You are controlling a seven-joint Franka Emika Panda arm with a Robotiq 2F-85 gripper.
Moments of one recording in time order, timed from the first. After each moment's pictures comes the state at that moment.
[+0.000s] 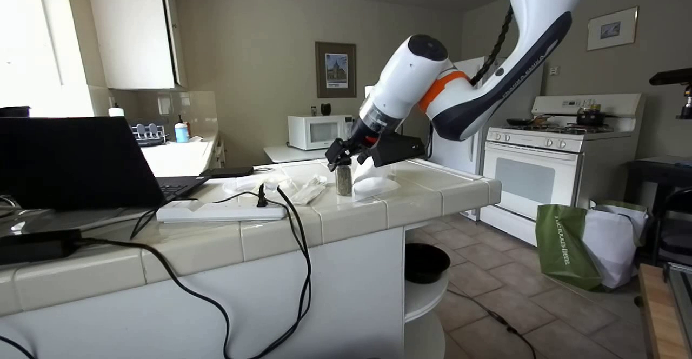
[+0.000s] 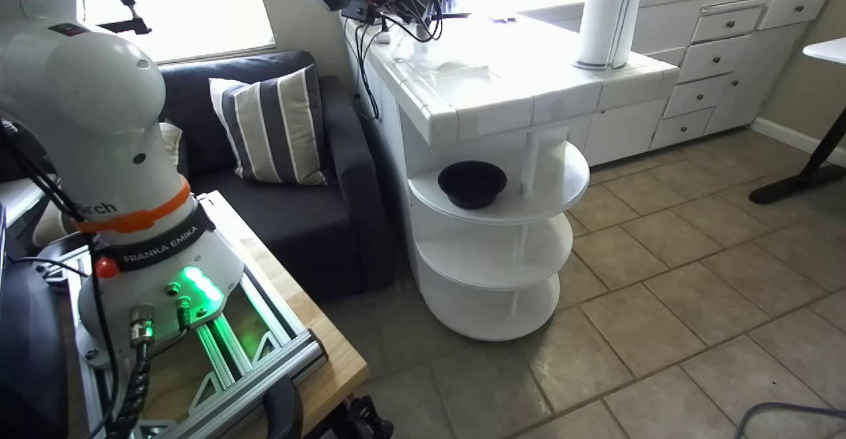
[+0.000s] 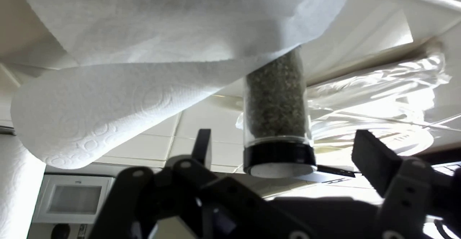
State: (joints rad) arm 0.42 0.29 -0.13 -1.99 -1.23 2.82 1.52
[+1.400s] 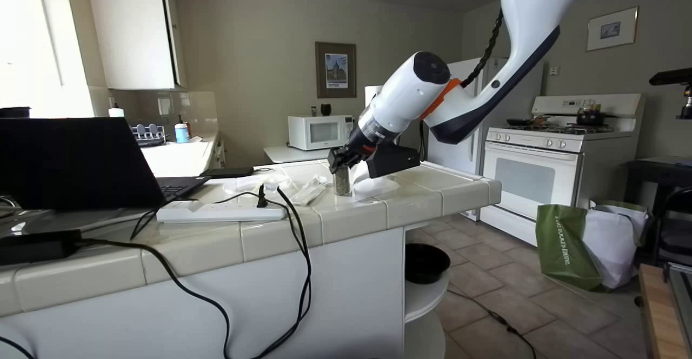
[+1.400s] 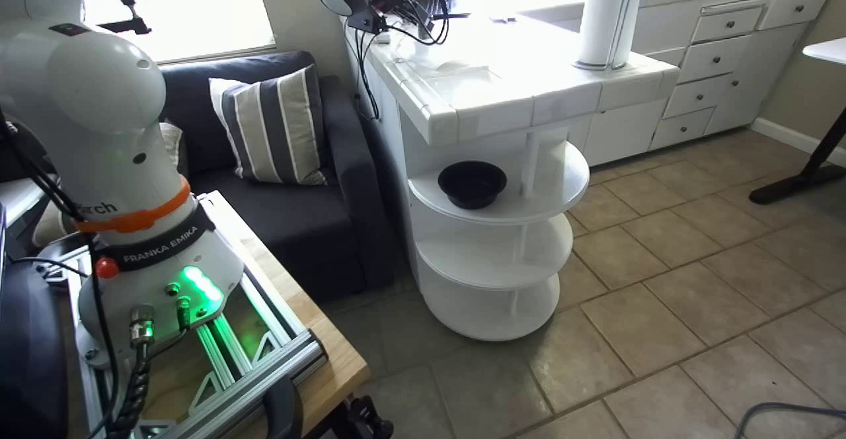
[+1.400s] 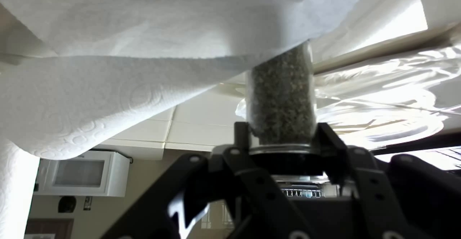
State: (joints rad) arm 0.42 0.33 -0.14 -1.94 -1.53 2.82 1.82
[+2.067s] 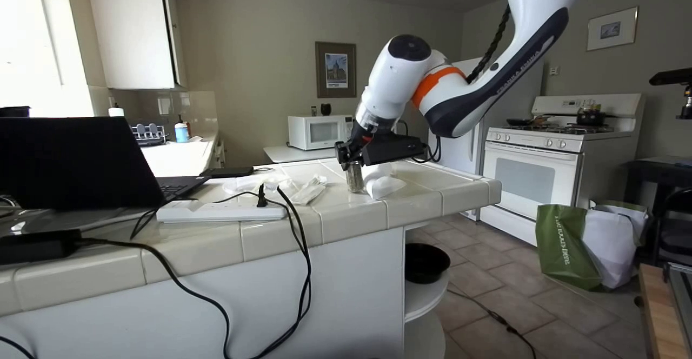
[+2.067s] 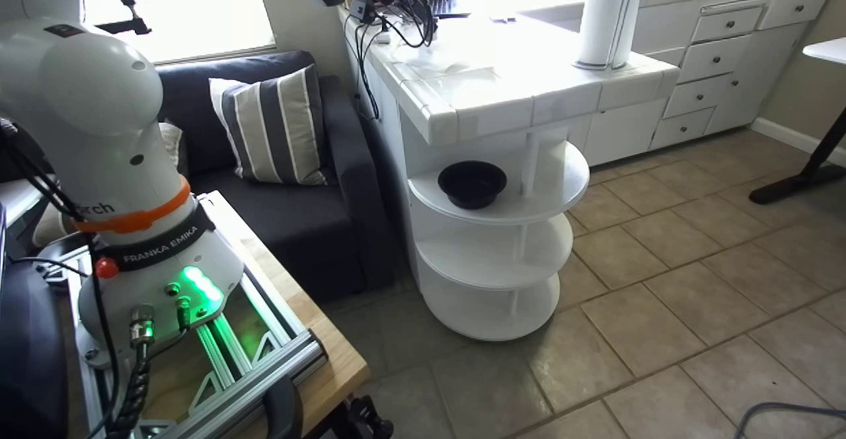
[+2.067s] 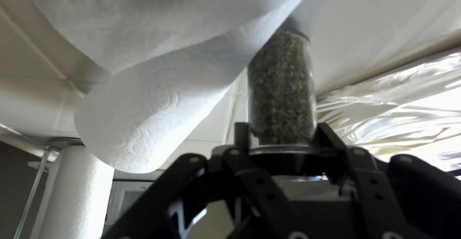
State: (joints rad) arm 0.38 0.30 -0.06 -1.95 -1.16 2.61 1.57
